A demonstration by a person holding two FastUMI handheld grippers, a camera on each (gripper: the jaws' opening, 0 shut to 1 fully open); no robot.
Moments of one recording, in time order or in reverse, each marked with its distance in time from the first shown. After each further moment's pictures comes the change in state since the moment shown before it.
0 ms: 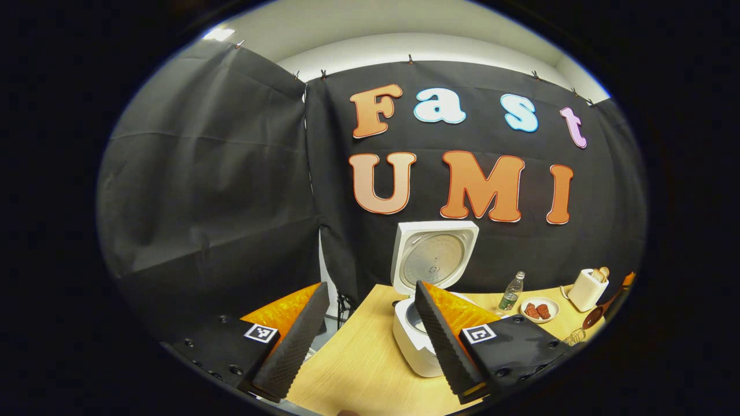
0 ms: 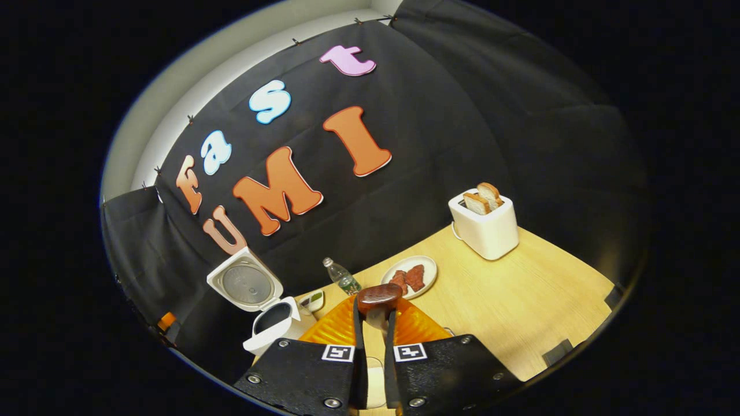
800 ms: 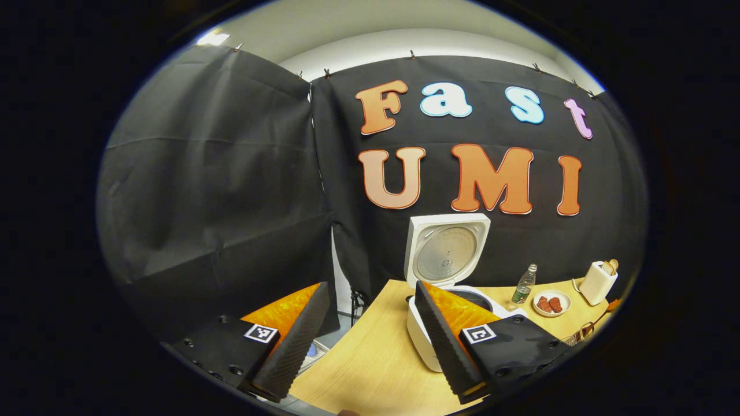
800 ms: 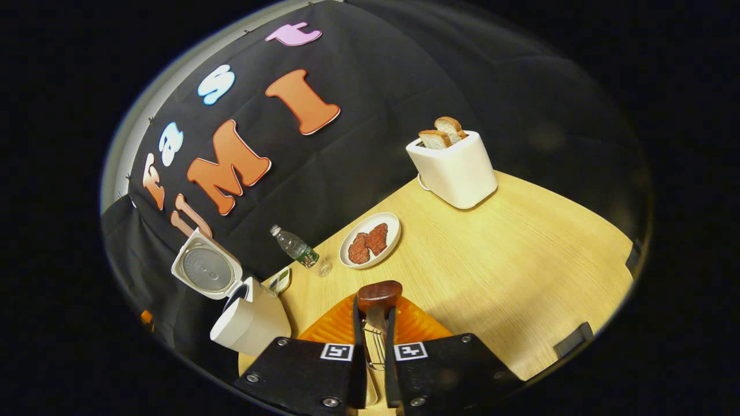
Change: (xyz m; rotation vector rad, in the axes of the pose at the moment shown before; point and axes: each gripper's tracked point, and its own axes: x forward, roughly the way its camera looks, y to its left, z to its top) left arm -0.006 0.015 -0.005 0.016 0.022 0.059; right arm 0.054 -0.077 -0.080 0.118 0.146 -0.065
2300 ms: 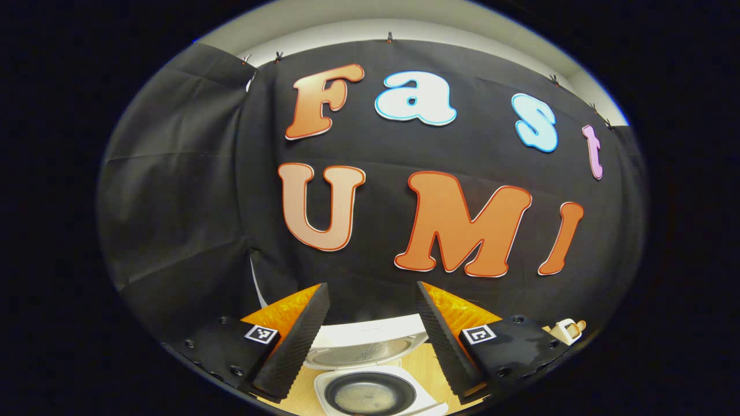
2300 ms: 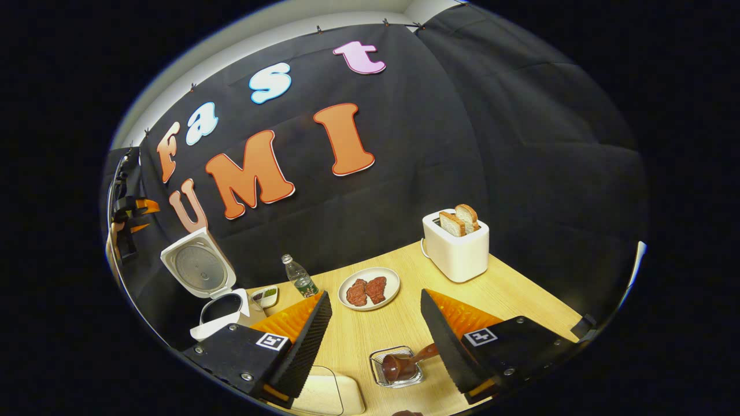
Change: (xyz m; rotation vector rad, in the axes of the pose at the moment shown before) left arm 0.273 -0.200 0.160 -0.082 0.066 -0.213; right arm -0.062 0.087 0.085 -0.289 -0.227 -0.097
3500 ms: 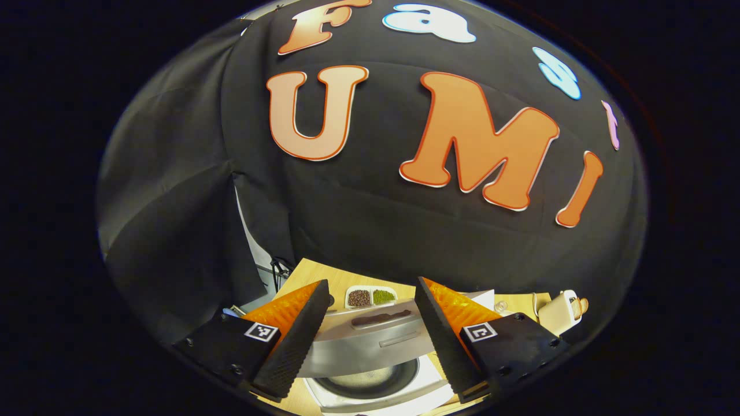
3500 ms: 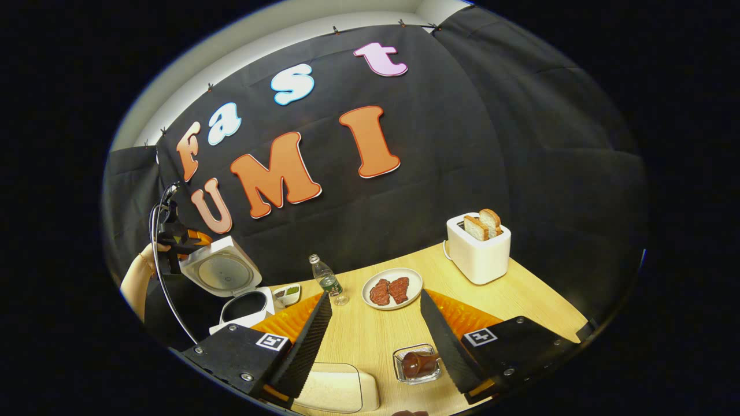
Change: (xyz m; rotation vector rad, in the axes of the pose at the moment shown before) left arm 0.001 -0.013 -0.157 -0.040 0.345 -0.029; right arm -0.013 0.034 0.008 -0.021 0.016 0.129
